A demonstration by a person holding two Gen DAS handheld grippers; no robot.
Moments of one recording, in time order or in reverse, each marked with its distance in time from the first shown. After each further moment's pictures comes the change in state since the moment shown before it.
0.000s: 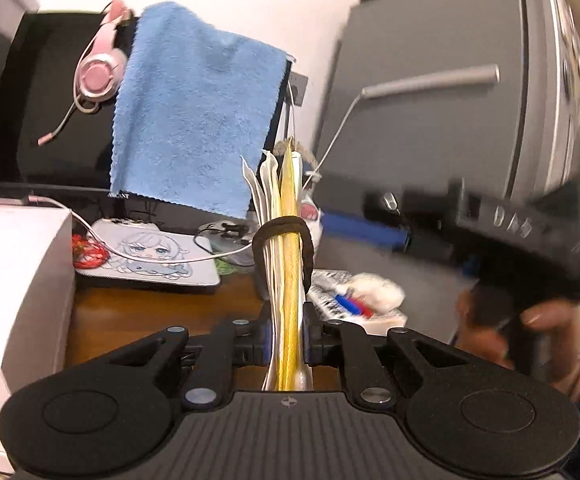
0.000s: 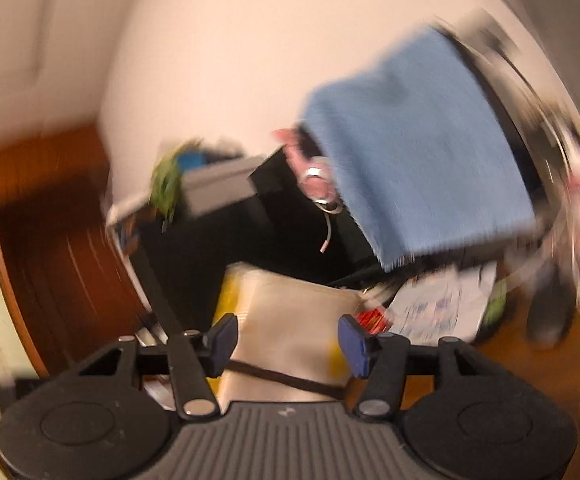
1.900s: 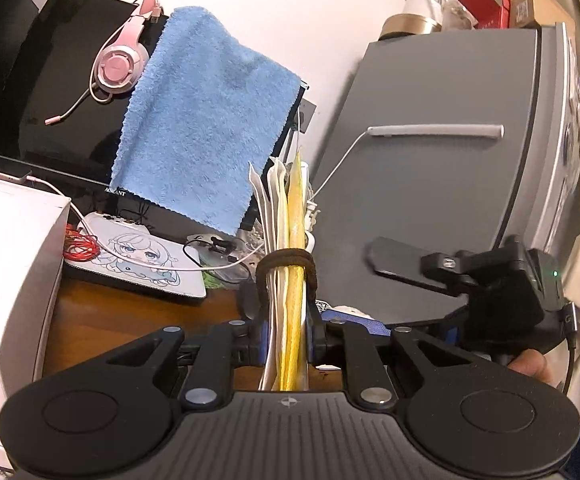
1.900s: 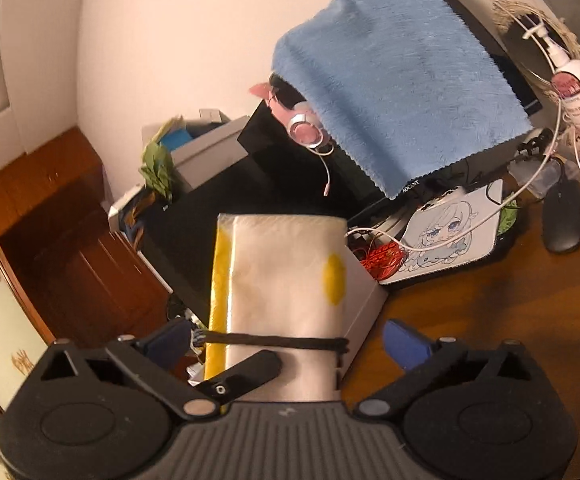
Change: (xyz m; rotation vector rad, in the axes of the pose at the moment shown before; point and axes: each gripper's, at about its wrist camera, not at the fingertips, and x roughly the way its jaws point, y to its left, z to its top) left arm -0.006 0.030 0.002 -0.171 -0.080 -0.097; right arm 0.007 -0.038 -0.014 0.343 0.148 0.086
